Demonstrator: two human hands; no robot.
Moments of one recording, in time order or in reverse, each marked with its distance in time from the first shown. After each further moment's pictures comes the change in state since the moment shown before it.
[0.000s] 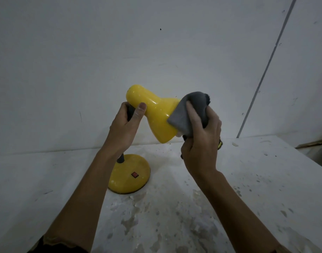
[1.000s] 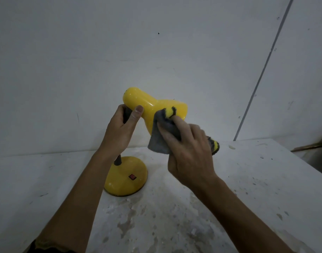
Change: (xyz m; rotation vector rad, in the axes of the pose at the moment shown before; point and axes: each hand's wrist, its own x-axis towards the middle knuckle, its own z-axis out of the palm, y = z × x) left_hand 0.000 0.002 -0.003 -0.035 0.016 0.029; right_hand 0.001 -0.027 -0.024 -0.183 -0.287 -0.321
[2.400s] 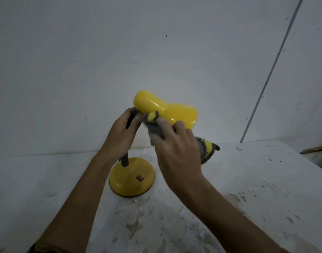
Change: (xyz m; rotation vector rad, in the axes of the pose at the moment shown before) left_hand -0.003 -0.007 -0.020 0.023 -0.136 0.070; right_hand 0.021 -0.044 0.007 -0.168 -0.093 0.029
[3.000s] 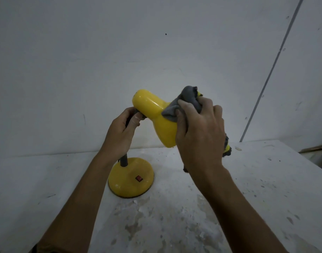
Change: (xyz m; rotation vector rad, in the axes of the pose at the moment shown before) left_hand 0.003 -0.005 0.003 0.081 0.063 0.026; right_hand 0.025 0.033 -0.014 0.186 0.149 0.429
